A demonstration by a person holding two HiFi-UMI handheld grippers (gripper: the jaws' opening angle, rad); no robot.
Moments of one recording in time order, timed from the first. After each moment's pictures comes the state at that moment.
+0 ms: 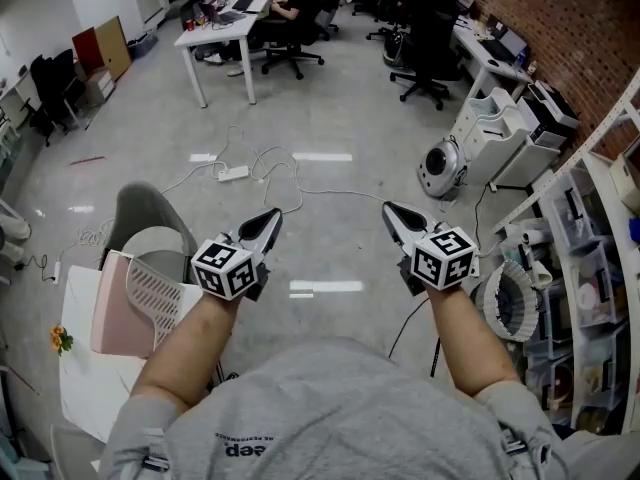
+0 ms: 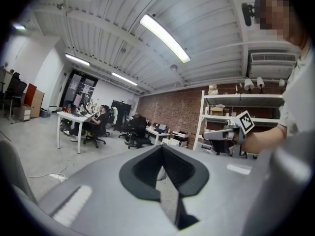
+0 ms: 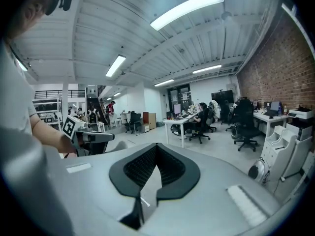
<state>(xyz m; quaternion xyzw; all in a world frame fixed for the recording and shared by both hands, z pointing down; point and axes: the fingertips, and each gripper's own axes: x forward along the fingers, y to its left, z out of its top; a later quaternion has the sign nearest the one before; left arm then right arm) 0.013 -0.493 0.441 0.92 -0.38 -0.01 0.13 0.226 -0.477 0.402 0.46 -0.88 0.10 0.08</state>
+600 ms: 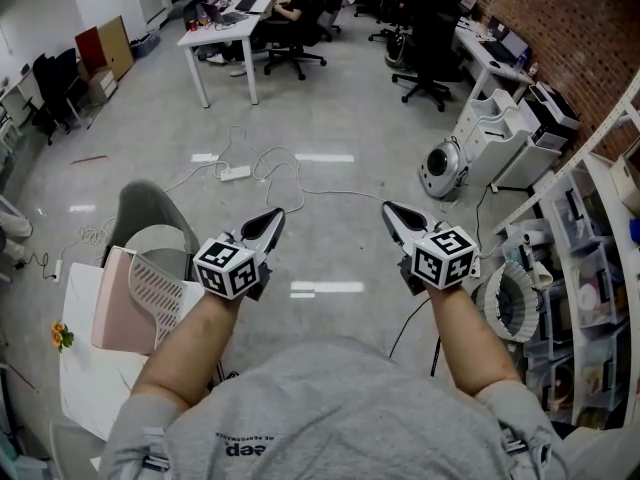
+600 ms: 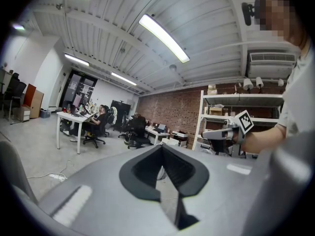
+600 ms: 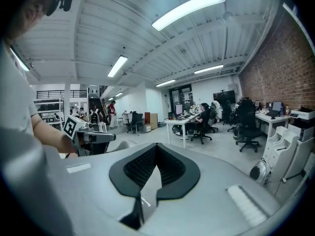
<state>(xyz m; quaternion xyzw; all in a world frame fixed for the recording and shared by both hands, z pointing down) 0.015 -0.484 0.441 0.92 -0.38 0.00 0.13 0.222 -0.470 0.401 0.45 -0.88 0.10 0.08</state>
